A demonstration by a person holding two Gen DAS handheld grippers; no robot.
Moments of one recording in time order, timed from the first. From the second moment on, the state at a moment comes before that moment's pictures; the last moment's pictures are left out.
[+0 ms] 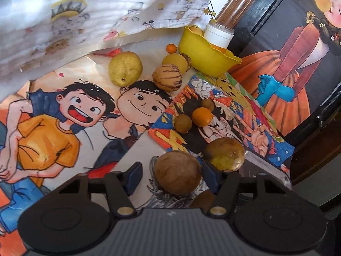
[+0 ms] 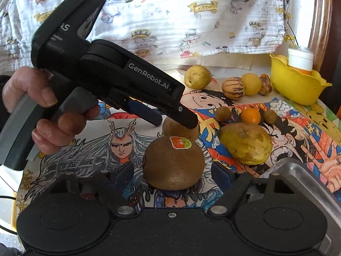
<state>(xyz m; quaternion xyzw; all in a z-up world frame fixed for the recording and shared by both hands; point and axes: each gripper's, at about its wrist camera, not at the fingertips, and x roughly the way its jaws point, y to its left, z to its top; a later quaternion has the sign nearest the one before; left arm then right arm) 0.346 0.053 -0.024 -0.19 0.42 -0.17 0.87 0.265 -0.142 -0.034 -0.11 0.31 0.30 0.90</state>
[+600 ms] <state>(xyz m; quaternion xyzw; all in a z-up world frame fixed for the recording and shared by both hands) 0.356 0.042 -0.028 -0.22 0.43 -0.17 0.86 0.272 -0.144 -0.040 -0.10 0.32 0.30 0.89</state>
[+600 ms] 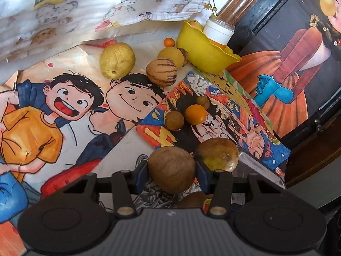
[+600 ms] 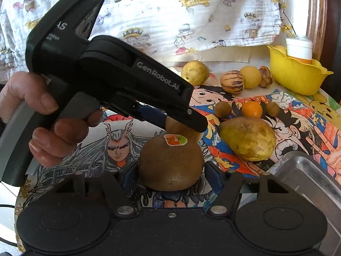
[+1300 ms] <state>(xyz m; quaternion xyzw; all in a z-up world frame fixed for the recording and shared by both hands) 0.331 0.054 -0.021 -0.18 0.40 -0.12 0.89 0.267 -0.156 -0.041 -0.07 0.31 0.32 0.89</state>
